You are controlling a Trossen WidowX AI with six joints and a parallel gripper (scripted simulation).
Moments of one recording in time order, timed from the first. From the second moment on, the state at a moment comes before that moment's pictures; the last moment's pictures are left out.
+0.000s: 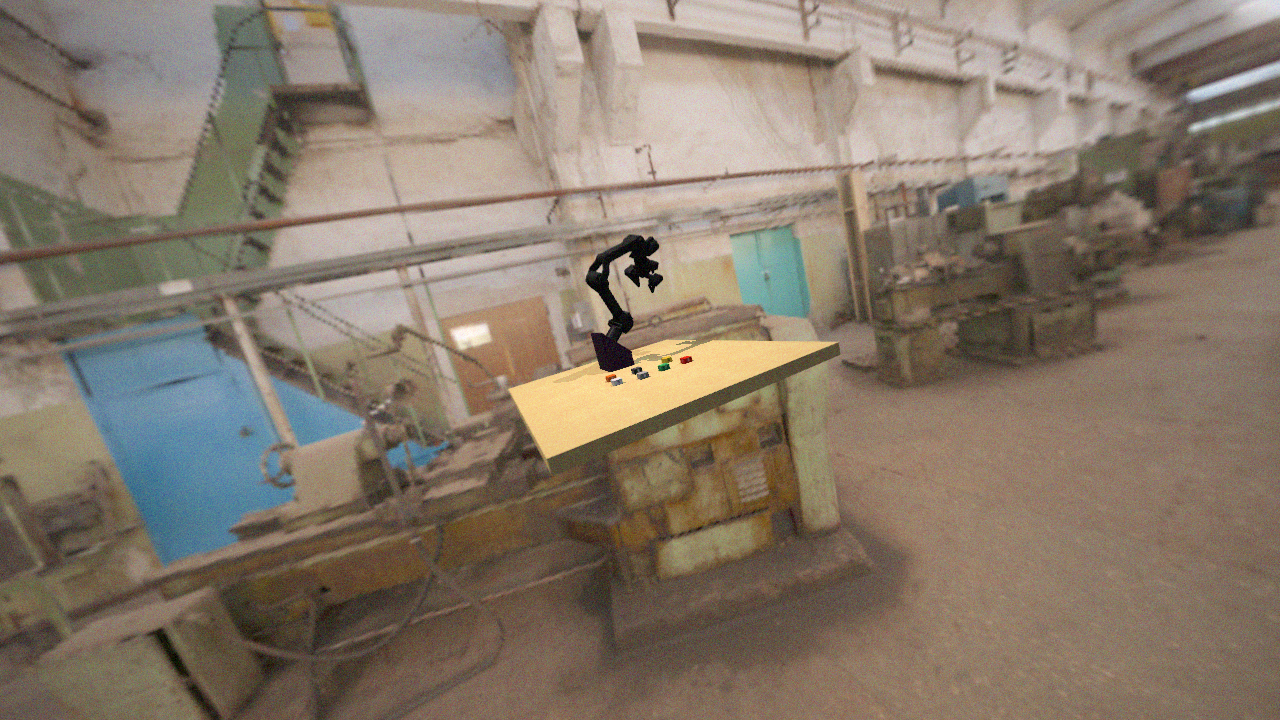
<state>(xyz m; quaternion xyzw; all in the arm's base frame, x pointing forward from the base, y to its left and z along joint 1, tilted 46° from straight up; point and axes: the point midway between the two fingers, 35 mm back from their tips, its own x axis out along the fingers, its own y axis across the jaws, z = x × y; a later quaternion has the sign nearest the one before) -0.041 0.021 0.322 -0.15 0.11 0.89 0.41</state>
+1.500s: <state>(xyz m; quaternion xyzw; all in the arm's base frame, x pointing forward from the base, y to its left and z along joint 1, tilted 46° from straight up) 0.263 0.102 0.111 -0.10 0.62 0.41 0.66</state>
